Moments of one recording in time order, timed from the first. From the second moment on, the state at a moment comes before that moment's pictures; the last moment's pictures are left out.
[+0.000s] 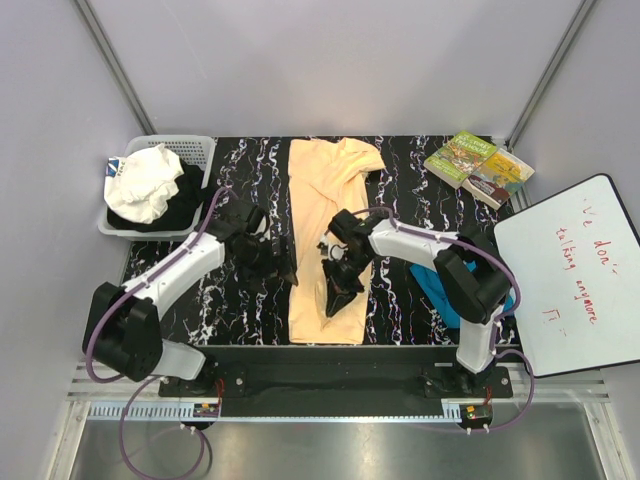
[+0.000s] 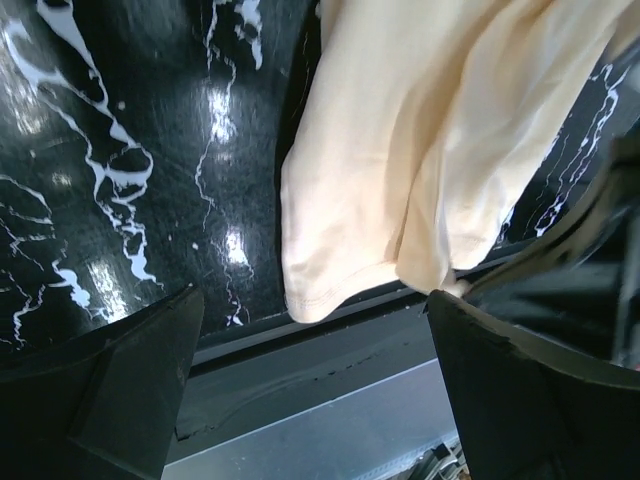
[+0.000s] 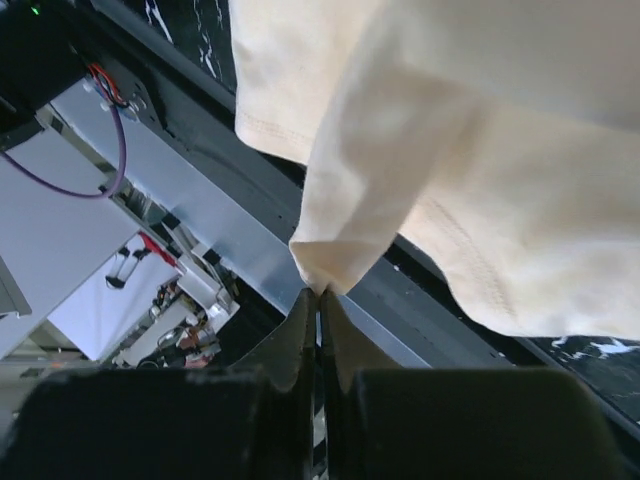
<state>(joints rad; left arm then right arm) -0.43 1.38 0.96 -0.83 0.32 -0.59 0.74 1.88 1.27 -0.81 -0.71 0.49</state>
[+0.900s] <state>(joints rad) -0.38 2.14 2.02 -0.86 0.29 -0.49 0.23 1.88 1.77 -0.97 -0.32 0.40</state>
